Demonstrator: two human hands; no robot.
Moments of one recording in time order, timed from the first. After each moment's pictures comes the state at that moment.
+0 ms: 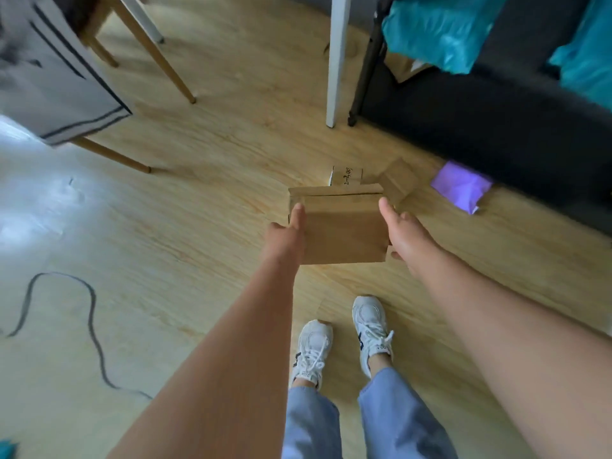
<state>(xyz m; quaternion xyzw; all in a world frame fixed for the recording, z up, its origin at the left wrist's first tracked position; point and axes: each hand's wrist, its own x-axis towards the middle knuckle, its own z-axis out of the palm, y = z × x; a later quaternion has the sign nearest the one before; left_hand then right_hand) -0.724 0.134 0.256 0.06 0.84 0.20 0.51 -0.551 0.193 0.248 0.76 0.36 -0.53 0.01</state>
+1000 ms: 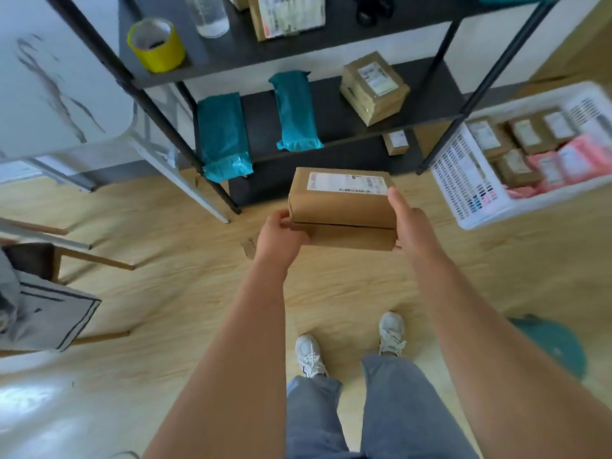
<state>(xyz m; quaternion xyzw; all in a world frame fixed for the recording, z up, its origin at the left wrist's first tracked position) -0.534 0.099 0.614 0.46 0.66 0.12 0.58 -0.343 0.034 0.607 0.81 0.10 -0.46 -0.35</state>
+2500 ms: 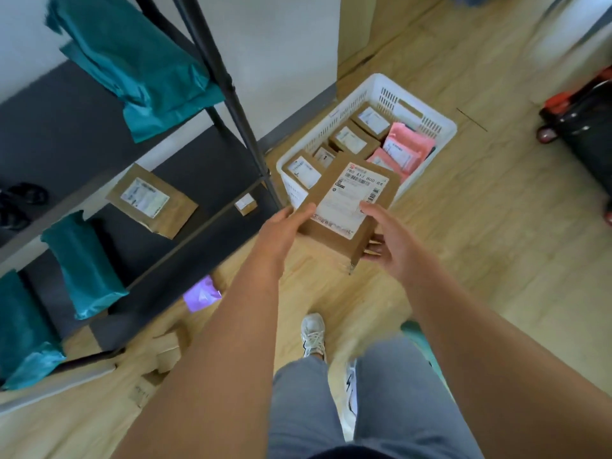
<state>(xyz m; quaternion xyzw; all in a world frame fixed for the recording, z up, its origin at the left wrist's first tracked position) 0.052 0.109 0.615 0.54 0.53 -0.05 0.65 0.167 -0.036 0.576 0.65 -0.16 -0.49 -0.56</state>
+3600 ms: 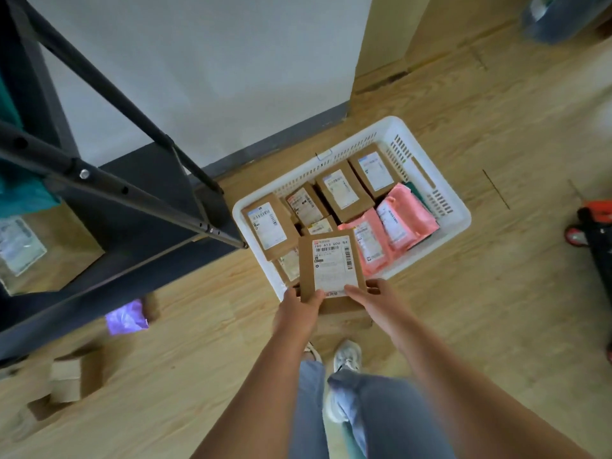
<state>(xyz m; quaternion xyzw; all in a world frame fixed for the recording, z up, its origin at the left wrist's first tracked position) 0.324 0.111 0.434 0.51 0.65 -0.13 0.54 0.450 0.027 0.451 0.78 0.00 -0.56 -0.28</state>
